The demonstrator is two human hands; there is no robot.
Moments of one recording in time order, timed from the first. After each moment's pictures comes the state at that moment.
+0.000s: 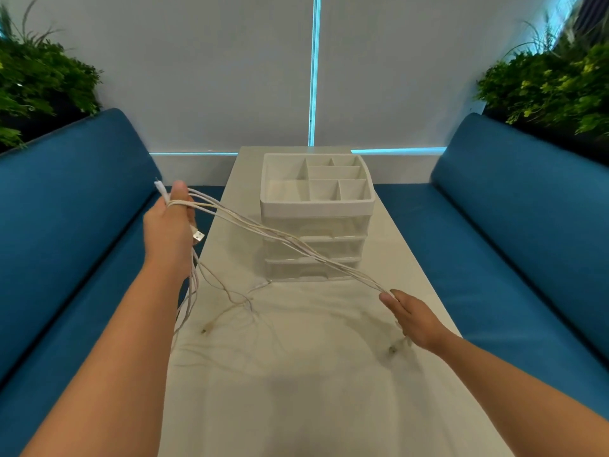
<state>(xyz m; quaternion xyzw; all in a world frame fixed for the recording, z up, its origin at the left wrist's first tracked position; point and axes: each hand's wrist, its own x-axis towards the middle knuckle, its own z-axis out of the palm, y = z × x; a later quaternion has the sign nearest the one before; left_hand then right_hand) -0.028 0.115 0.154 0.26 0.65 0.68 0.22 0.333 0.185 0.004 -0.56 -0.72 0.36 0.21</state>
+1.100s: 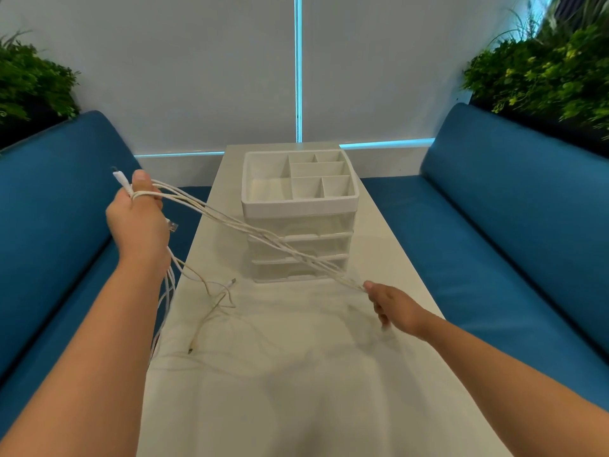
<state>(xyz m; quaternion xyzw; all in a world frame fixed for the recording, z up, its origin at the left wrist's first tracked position) -0.022 0.129 0.168 0.24 0.65 0.70 0.15 0.328 0.197 0.013 -0.56 -0.68 0.45 0.16</state>
